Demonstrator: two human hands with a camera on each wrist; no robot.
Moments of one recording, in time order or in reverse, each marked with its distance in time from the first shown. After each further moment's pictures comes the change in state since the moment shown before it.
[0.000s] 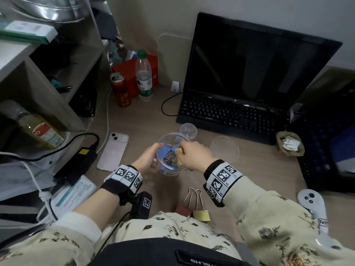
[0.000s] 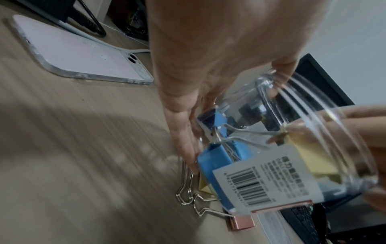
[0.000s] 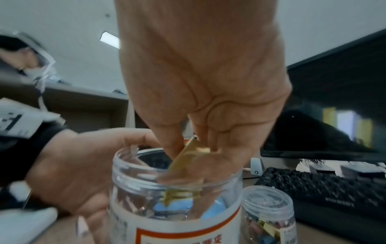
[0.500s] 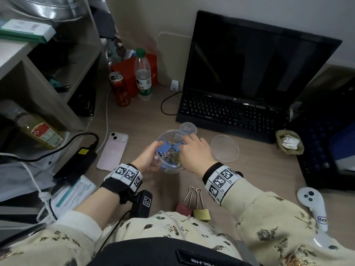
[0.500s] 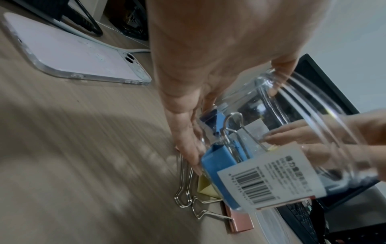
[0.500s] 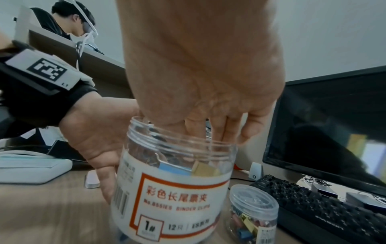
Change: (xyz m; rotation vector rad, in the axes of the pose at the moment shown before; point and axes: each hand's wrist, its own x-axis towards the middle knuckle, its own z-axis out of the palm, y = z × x) left_hand 0.000 0.003 -0.001 -0.036 -0.007 -0.015; right_hand 0.004 0.005 0.015 -0.347 0.178 -0.157
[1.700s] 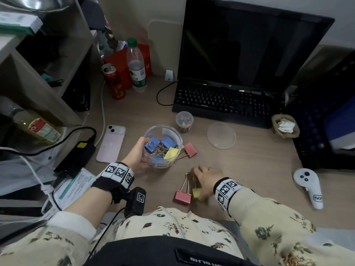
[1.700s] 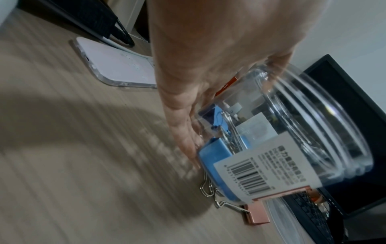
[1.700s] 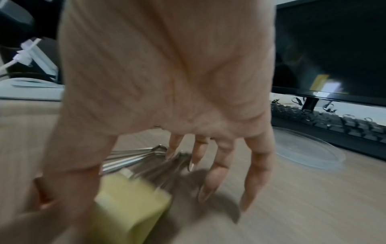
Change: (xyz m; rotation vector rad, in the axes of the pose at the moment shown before) left_hand -0.019 -0.017 -0.011 -0.110 0.098 -0.037; right_hand -0.074 0.030 0.095 0.012 -0.623 0.149
